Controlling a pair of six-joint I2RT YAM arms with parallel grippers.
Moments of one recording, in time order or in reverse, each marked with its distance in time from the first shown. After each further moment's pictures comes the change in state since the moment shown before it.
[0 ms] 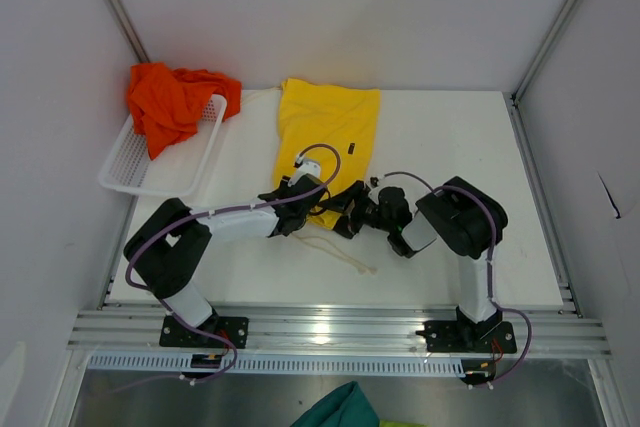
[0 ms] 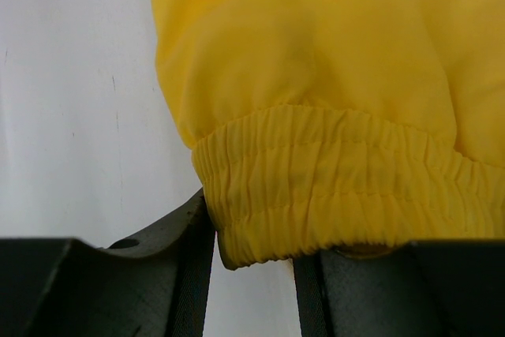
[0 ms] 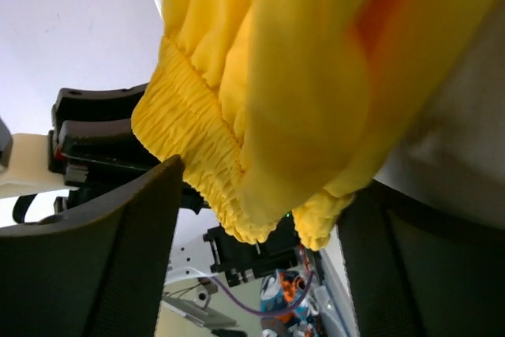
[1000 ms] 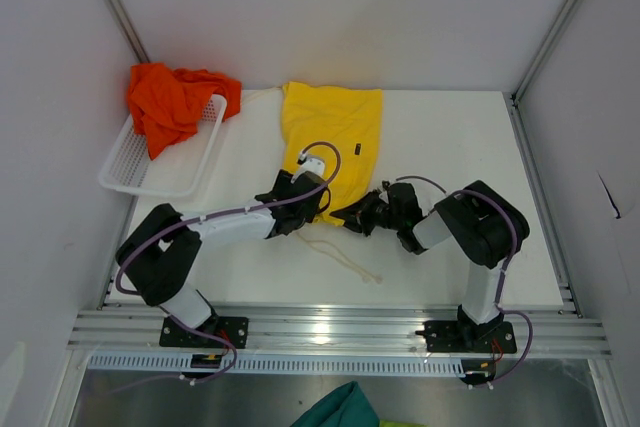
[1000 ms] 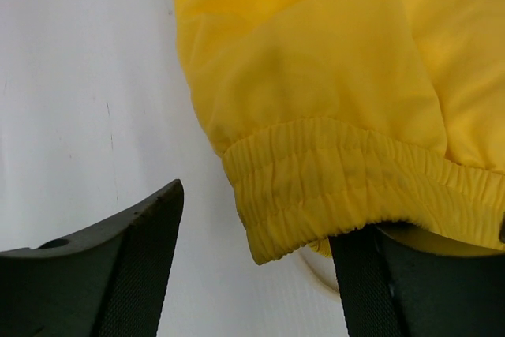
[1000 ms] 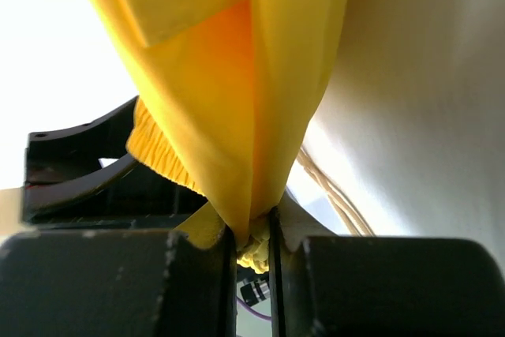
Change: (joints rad) left arm -0.013 -0.051 0.003 0.022 0.029 0.027; right arm -0.062 -0.121 -0.042 -0.229 -0.053 0.013
